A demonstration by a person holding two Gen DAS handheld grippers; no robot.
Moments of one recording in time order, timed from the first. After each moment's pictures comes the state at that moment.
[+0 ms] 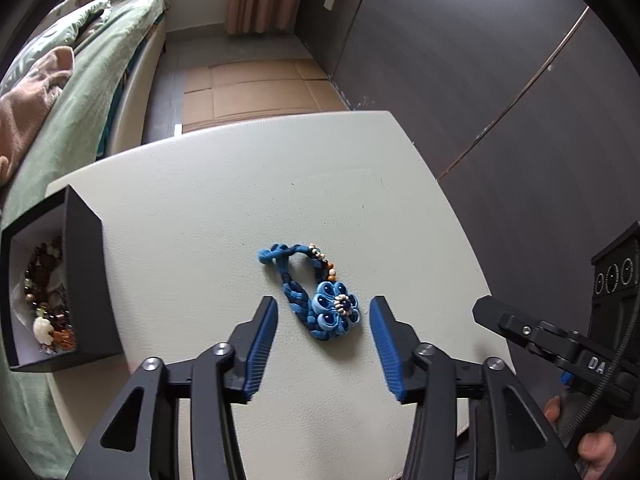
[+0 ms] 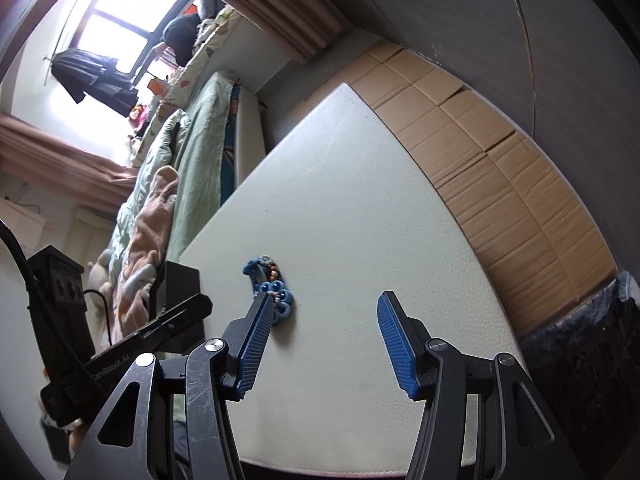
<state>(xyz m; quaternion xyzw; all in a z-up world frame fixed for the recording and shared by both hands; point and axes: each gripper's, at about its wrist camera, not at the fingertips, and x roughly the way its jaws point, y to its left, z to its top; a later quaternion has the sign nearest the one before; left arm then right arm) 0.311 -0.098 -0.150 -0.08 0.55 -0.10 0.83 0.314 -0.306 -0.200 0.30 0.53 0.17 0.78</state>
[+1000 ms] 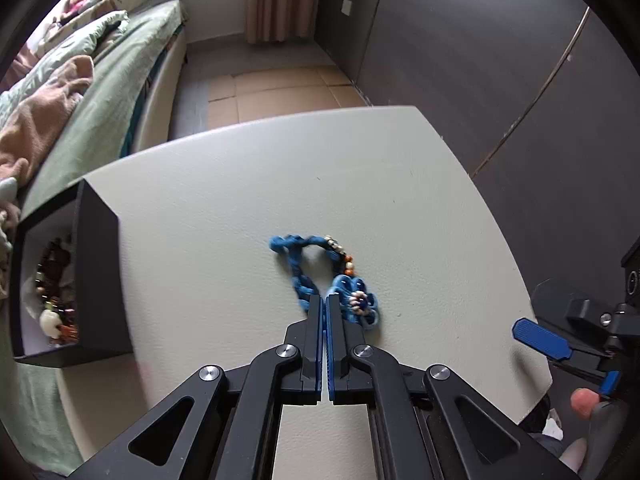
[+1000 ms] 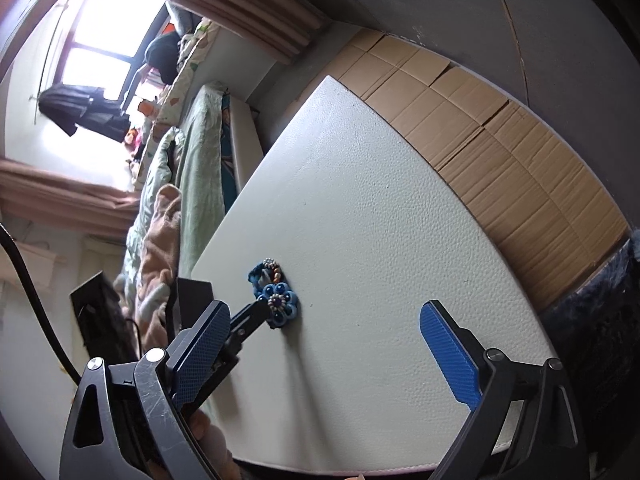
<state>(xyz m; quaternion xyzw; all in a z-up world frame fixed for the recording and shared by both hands) 0.304 -0.095 -0.156 -0.04 0.53 -0.05 0.85 0.314 -0.310 -0.209 0.36 0.53 0.16 0.75</state>
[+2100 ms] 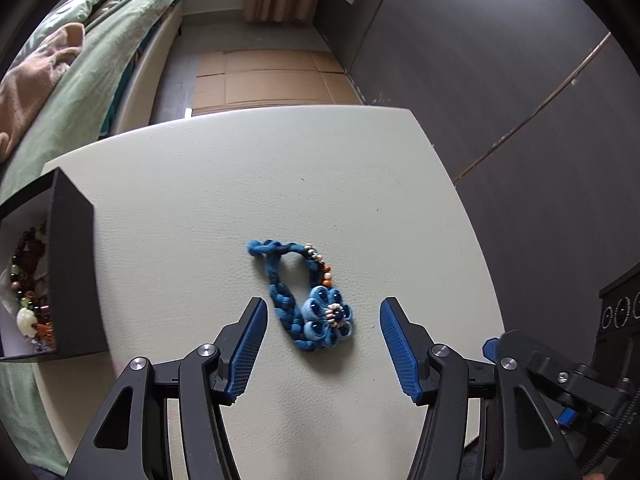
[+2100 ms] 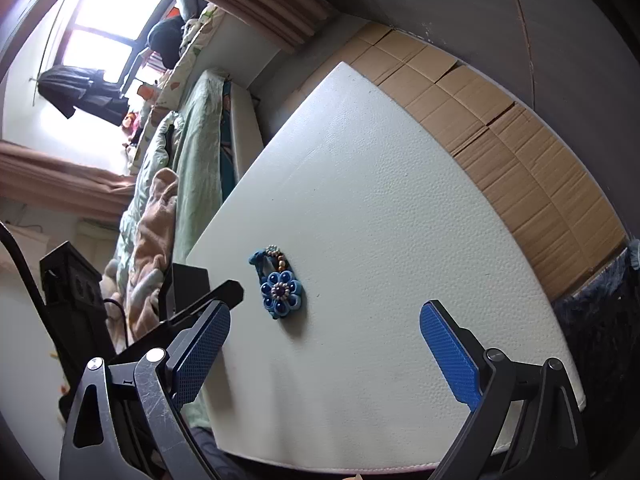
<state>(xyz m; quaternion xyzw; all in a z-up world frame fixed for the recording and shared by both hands) 0.328 -0.099 -0.166 -0.10 0.56 -0.08 0.82 0.313 -0.298 -0.205 0.33 0.54 0.16 0.75</state>
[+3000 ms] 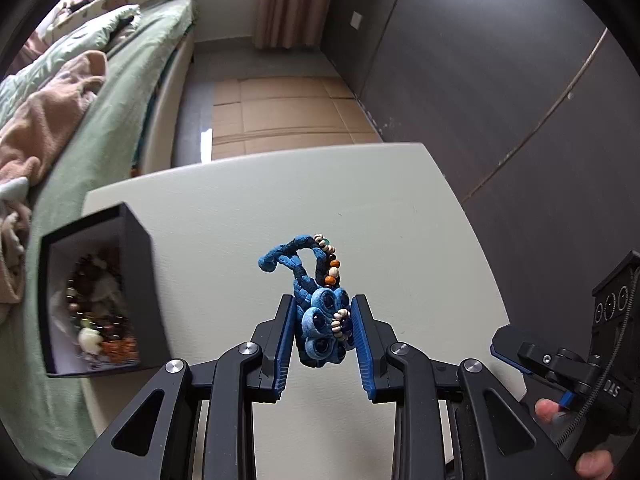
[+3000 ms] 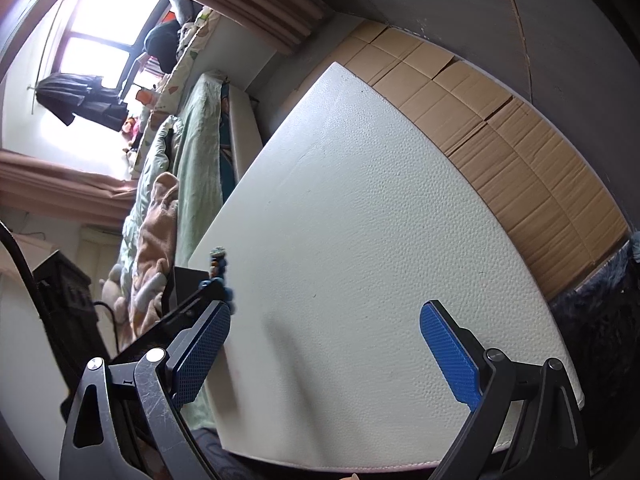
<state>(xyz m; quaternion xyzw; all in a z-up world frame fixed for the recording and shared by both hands) 0.313 -0.059 -0.125 -0.08 0.52 -0.06 0.85 0.316 -0.299 -0.208 0.34 0.54 0.16 0.75</state>
